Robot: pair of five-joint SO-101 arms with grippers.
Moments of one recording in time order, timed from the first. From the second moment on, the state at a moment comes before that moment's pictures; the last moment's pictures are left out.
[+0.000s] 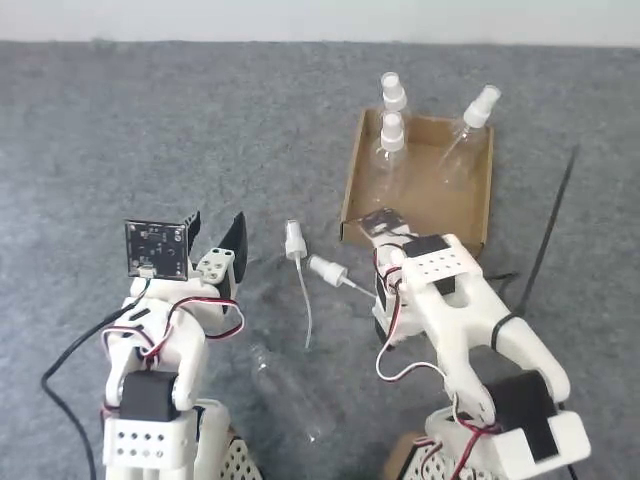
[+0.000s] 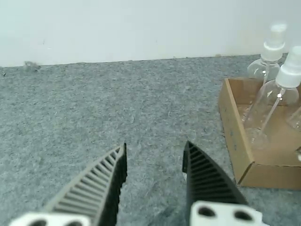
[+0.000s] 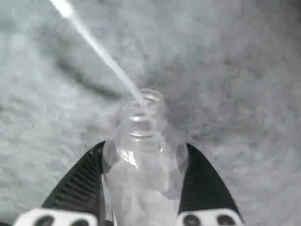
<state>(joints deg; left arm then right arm) -2.6 -87.5 78.0 46.3 4.3 -20.8 -8.1 45.7 67.2 8.8</state>
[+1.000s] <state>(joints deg) -2.6 -85.6 74.2 49.0 3.1 19.1 -32.6 22.2 94.2 42.4</state>
